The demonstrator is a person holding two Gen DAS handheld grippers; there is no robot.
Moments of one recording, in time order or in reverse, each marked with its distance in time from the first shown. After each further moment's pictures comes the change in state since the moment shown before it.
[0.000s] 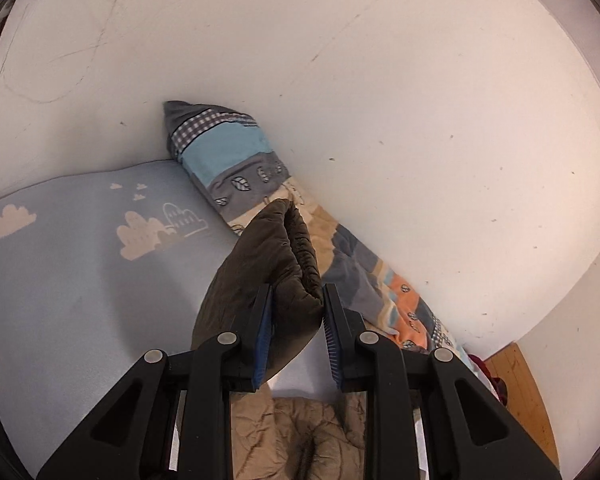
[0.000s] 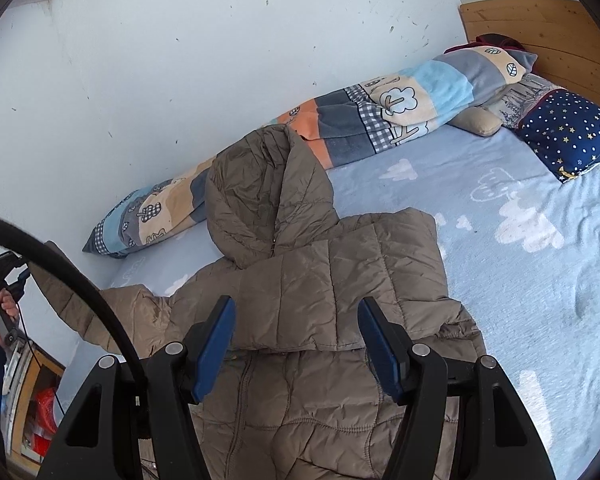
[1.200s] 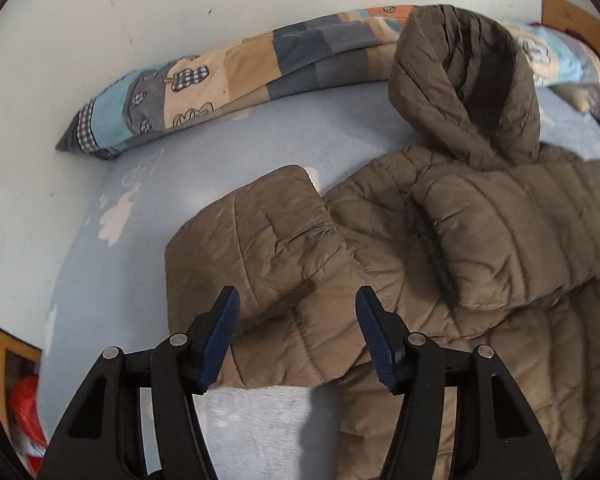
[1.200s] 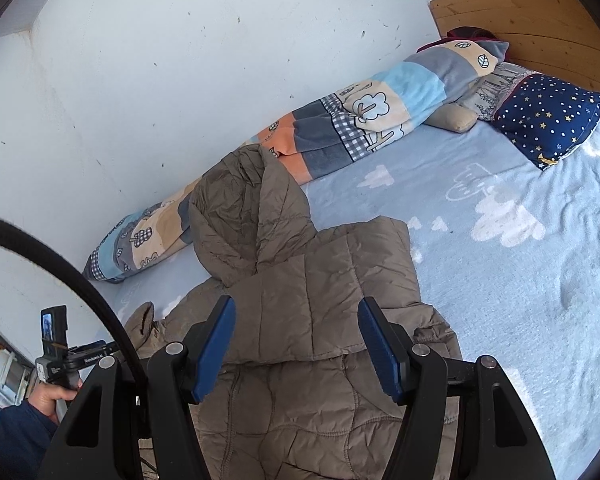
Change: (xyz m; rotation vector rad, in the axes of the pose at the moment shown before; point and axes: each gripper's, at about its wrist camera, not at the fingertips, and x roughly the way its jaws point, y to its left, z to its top) left arm 0.128 -0.036 -0.257 0.984 0.454 0.370; right arm -0.015 -0.031 0.010 0.076 -0.021 -0.010
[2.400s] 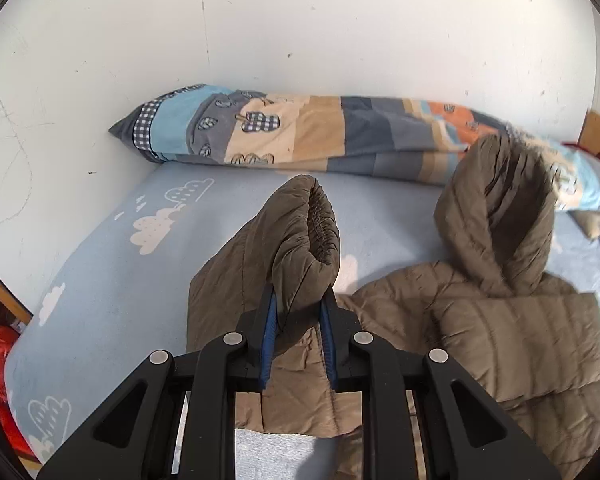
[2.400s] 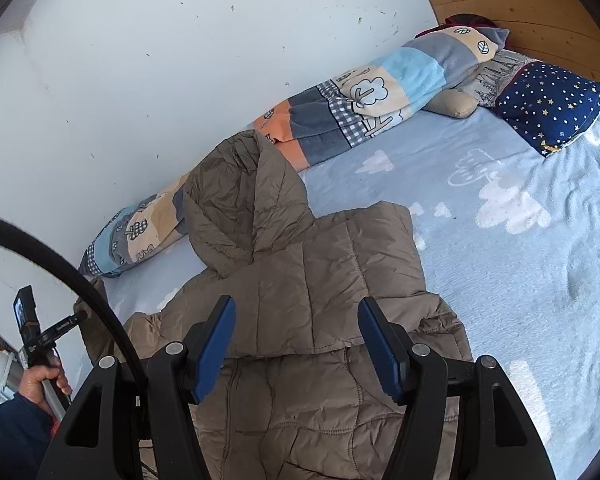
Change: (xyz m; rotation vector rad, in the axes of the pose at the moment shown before) left arm -0.064 0.075 0.032 -0.360 -0.186 -0.028; right arm 0.012 -0.003 -0.002 0.021 0.033 -0.008
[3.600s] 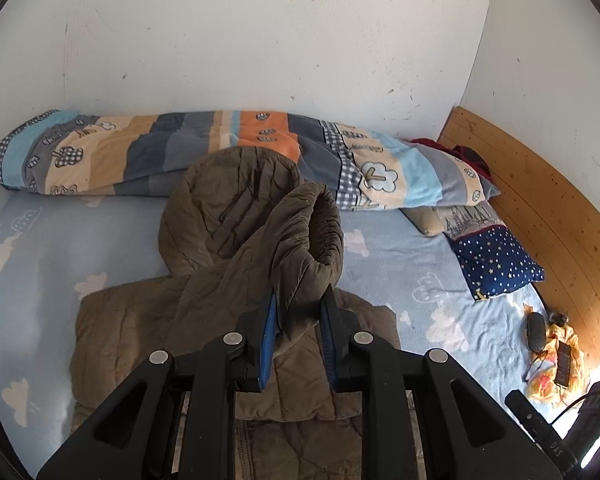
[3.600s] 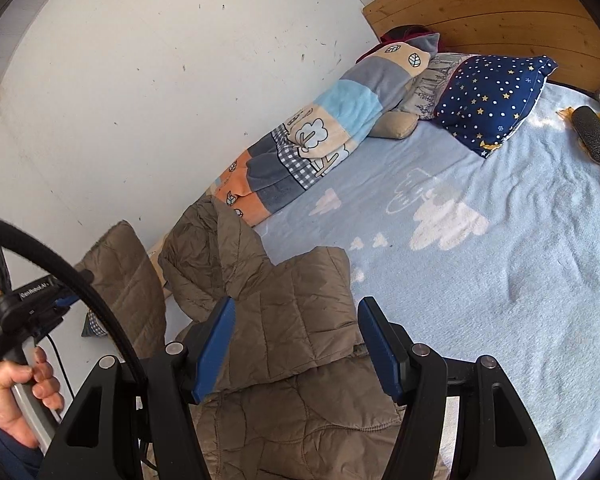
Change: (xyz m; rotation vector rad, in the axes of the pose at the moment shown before) left arm -0.092 -0.297 0.010 0.065 0.032 -0.438; right arm -0.061 -0.073 0.021 0.174 -0.129 -0.030
